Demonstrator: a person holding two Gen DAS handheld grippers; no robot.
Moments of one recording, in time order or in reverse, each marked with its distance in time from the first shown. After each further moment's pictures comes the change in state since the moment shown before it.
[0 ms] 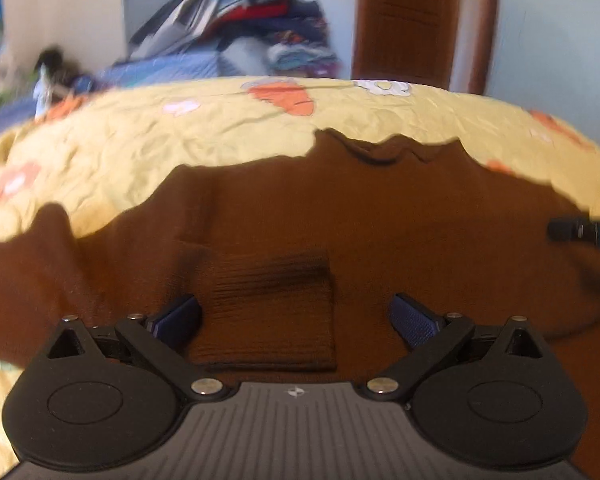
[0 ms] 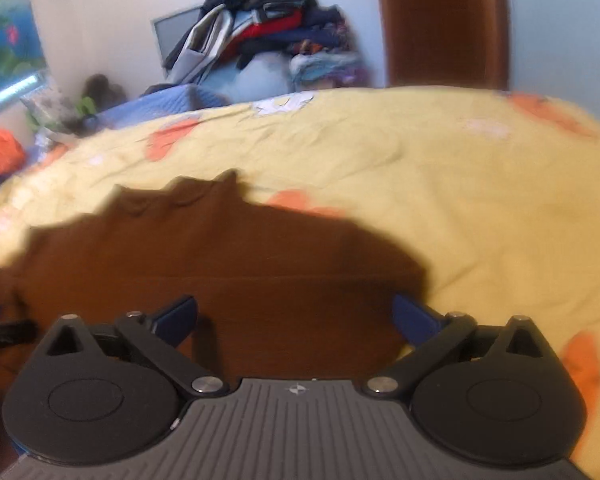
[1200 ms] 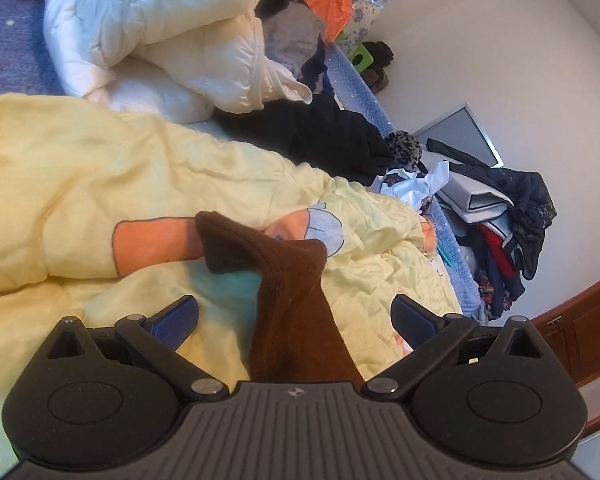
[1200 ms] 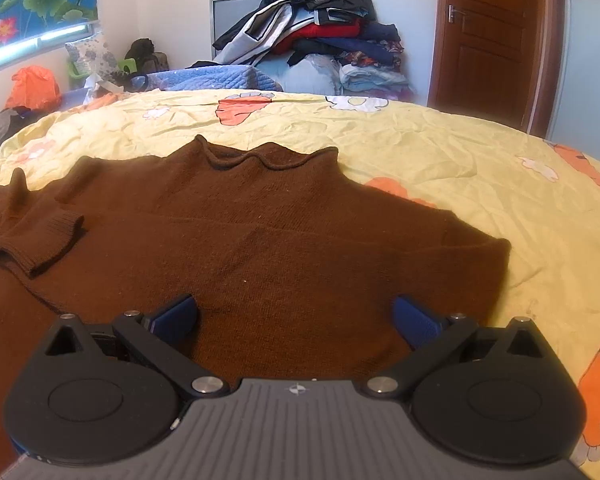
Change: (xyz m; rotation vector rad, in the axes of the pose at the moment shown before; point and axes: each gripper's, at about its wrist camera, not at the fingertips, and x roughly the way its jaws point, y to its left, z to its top) left arm -0.086 0.418 -0.067 -1.203 -0.244 0.161; right arm -0.014 0.070 -0.030 -0.198 -0.003 0.043
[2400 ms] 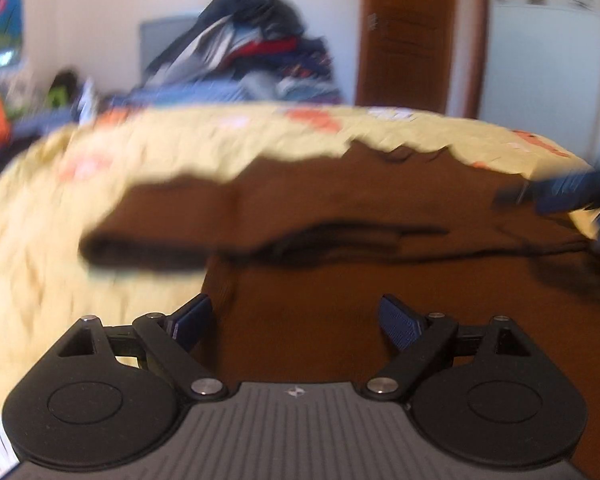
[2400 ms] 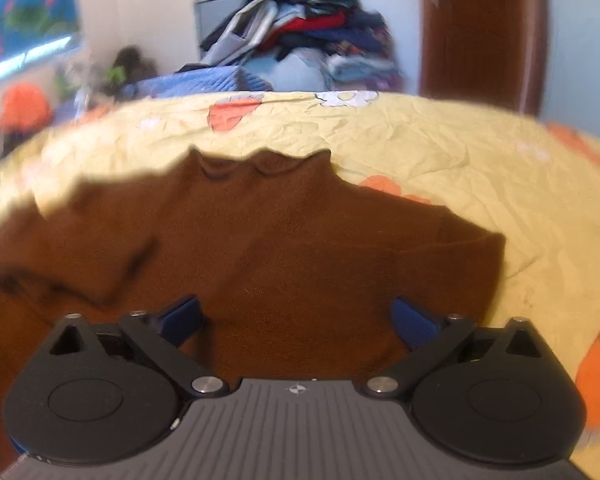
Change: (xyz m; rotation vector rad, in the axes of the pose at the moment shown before) left arm -0.105 -0.134 -0.335 1.131 0.178 -0.188; right arm -0.015 0.005 0.018 0.165 0.018 0.047
